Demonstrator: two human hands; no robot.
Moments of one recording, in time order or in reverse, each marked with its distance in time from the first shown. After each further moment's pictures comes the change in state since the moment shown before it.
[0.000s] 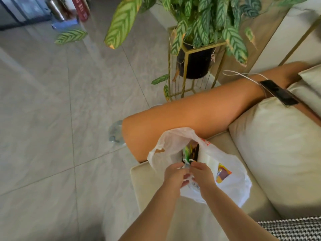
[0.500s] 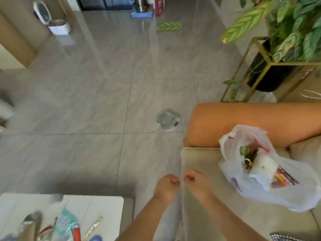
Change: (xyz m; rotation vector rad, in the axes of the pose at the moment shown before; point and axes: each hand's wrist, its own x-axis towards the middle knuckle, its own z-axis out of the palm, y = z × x) left_hand -0.093 -0.105 -0.256 0.373 0.244 0.192; right_hand -0.170 0.054 0.170 -0.798 -0.349 -0.459
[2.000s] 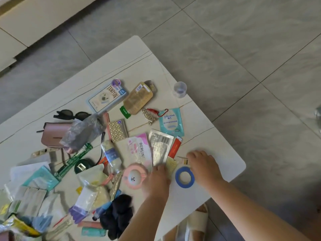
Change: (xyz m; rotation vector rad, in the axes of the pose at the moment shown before) left_hand 0.020 -0.513 -0.132 0.055 0.459 -0.615; right_hand 0.003 -0.052 0.516 -1.243 -0.664 -1.042
